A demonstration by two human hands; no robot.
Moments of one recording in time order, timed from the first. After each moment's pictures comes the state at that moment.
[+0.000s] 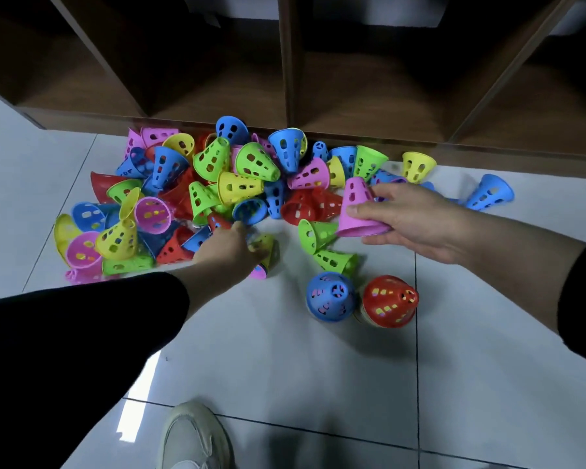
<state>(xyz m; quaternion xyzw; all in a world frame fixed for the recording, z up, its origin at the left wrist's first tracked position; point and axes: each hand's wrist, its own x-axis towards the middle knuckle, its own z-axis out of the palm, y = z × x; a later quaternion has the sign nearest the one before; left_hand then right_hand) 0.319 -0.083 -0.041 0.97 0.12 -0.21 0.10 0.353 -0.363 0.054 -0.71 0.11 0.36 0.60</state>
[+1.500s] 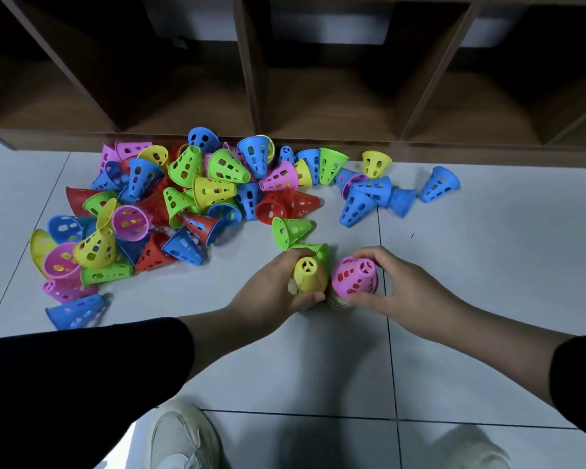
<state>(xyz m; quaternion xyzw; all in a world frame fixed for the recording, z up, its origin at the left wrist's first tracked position) 0.233 -0.164 -0.007 0.87 -0.13 -0.20 0.42 0.218 -0.416 0.041 -0.89 -0.05 0.23 0.39</state>
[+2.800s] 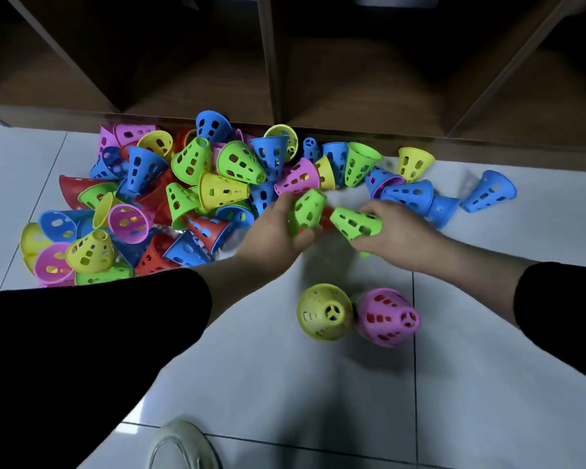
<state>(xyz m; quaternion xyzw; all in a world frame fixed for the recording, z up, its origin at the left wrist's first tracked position) 0.348 -0.158 -0.027 0.91 -0.01 -0.14 0.39 0.371 -0.385 -0.023 -0.92 -0.04 0.24 0.29</state>
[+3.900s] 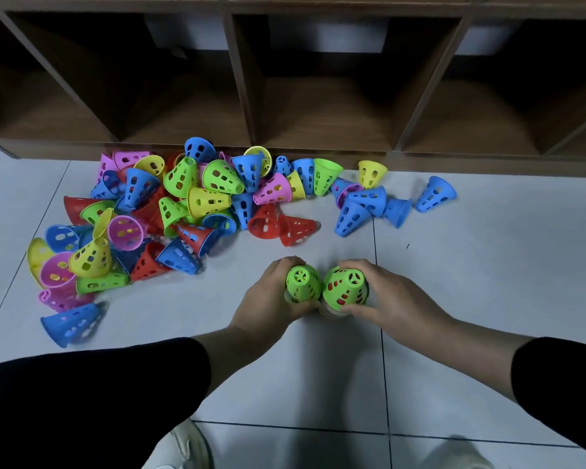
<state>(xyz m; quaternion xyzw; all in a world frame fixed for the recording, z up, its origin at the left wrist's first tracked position) 0.231 -0.187 -0.018 0.89 -0.05 -0.14 0.43 0.230 -0.427 0.013 -0.92 -0.12 0.19 0.33</state>
